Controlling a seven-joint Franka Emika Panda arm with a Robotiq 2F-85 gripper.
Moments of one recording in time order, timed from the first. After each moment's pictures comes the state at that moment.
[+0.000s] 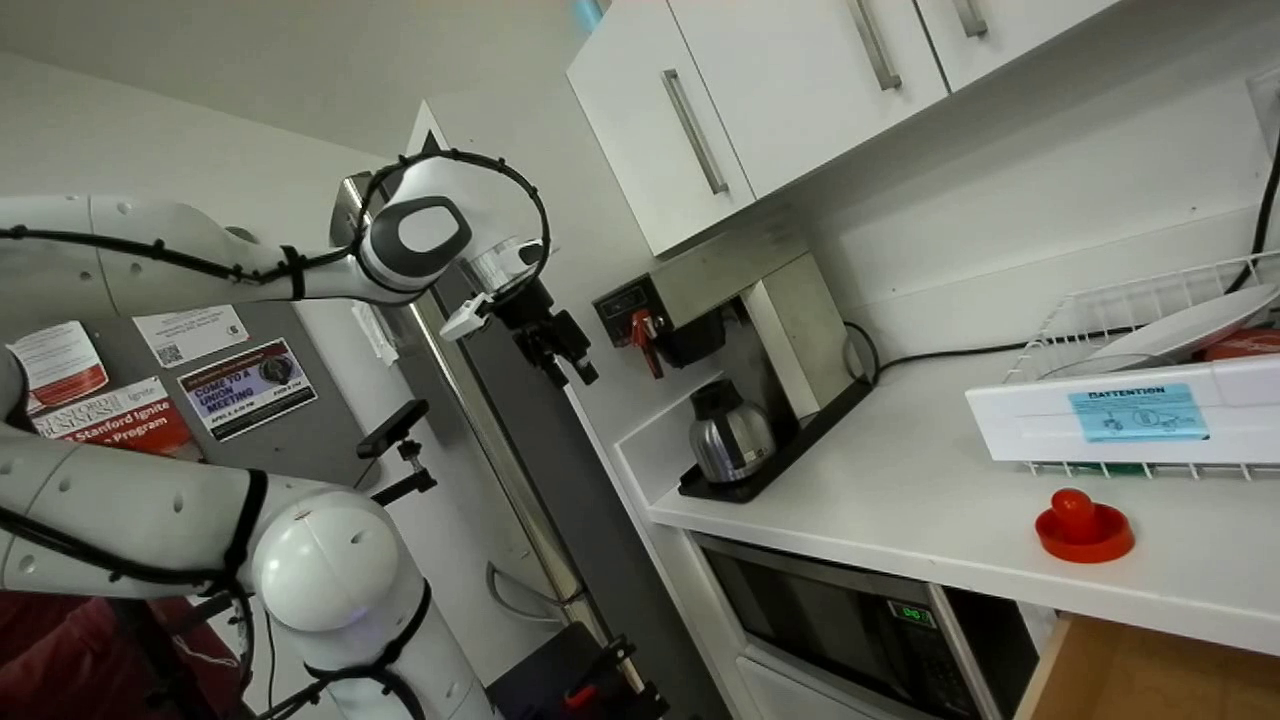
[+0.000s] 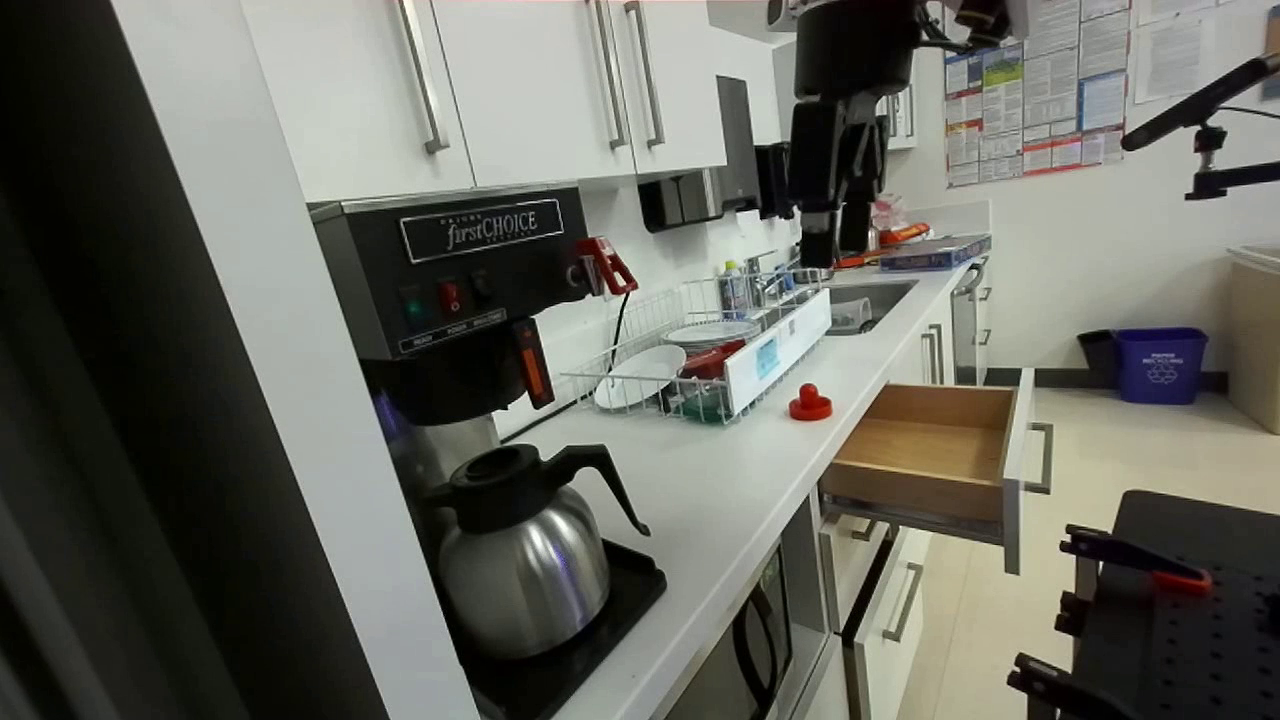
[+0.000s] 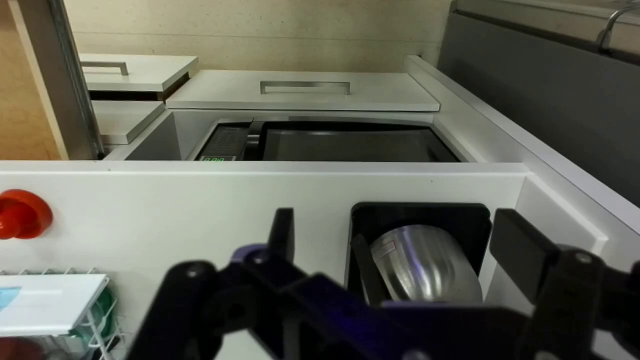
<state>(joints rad) 0.16 -0.81 0.14 -2.64 0.13 2.01 0.05</state>
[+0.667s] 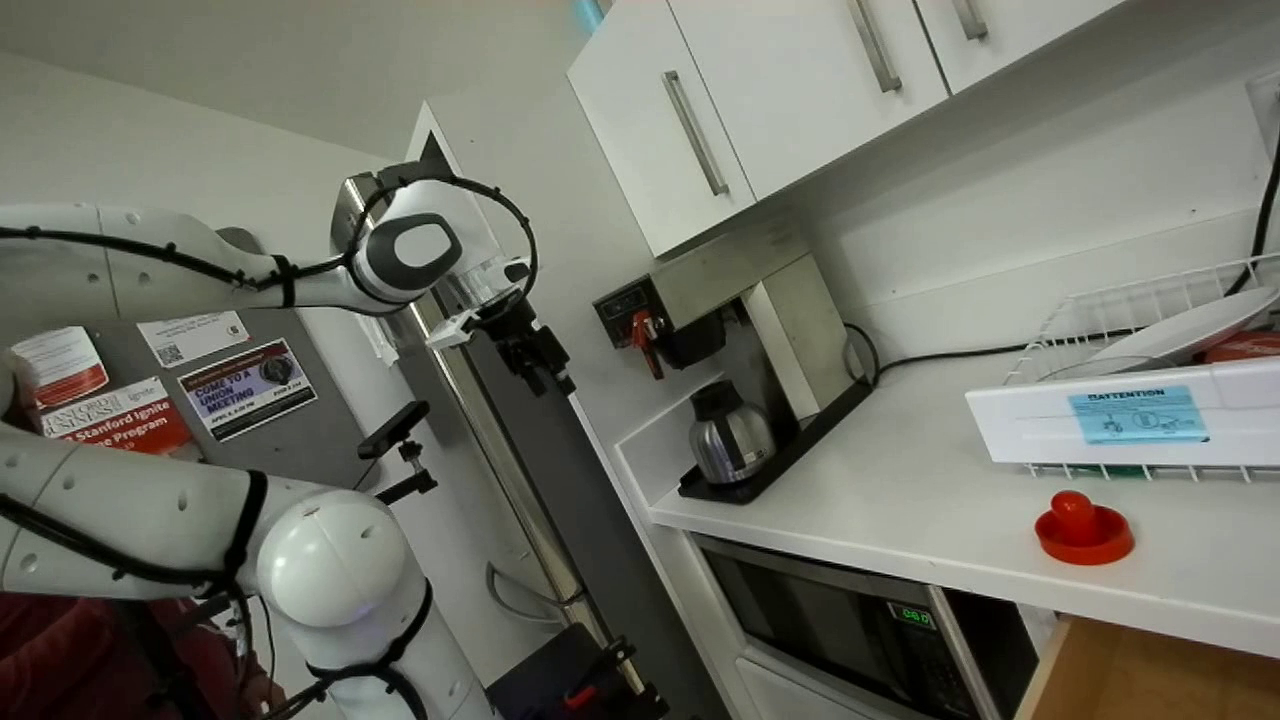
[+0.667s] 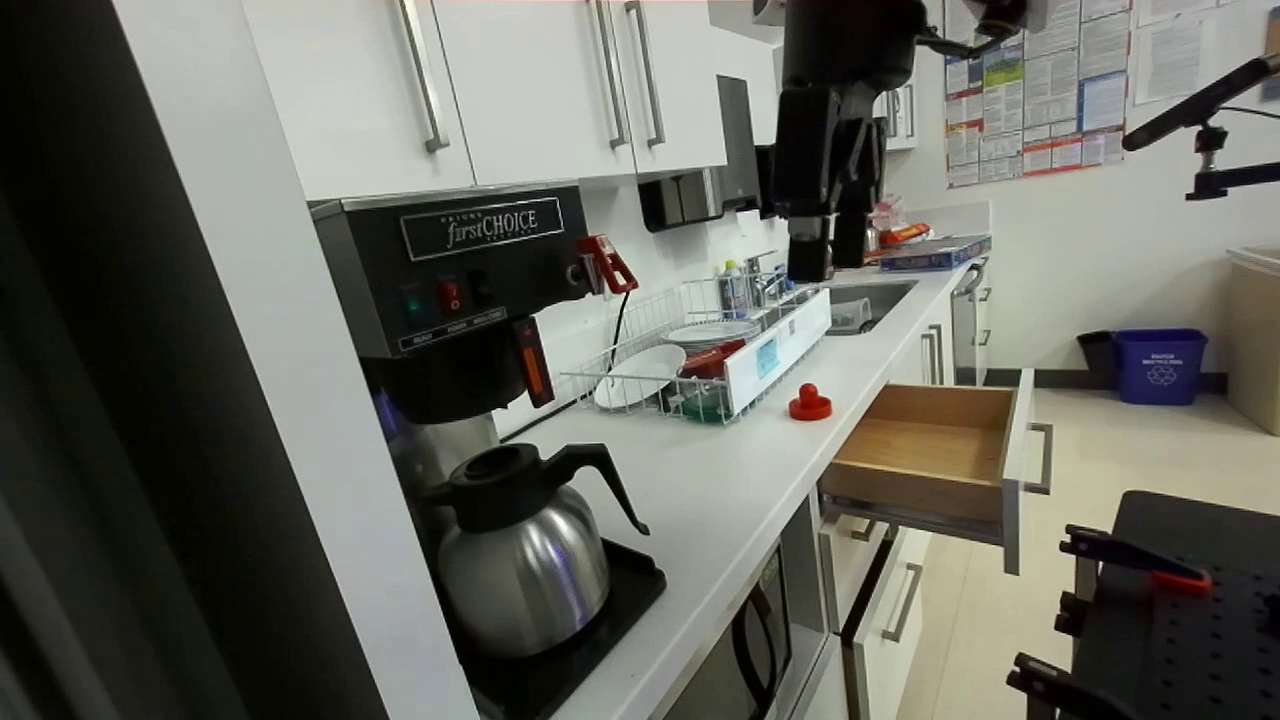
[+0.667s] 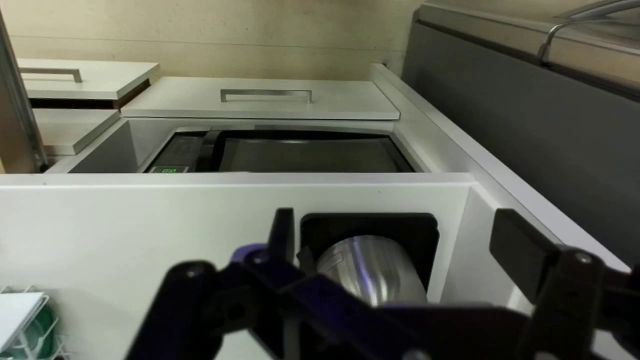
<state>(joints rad) 0.22 -0.81 0.22 -2.64 0.23 2.01 0.11</state>
